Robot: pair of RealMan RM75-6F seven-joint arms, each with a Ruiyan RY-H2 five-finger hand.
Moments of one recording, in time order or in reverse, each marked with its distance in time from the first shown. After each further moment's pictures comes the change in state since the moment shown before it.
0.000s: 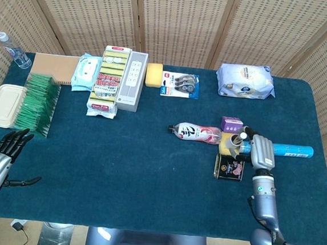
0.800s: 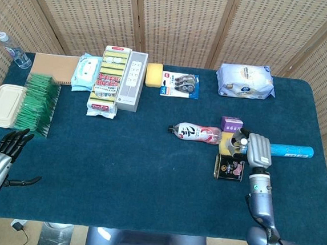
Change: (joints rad) left arm 0.000 0.001 -0.001 0.002 -0.001 -0.007 -0.003; right arm 0.029 -0.032 -0.017 0.043 -0.006 0.022 -0.053
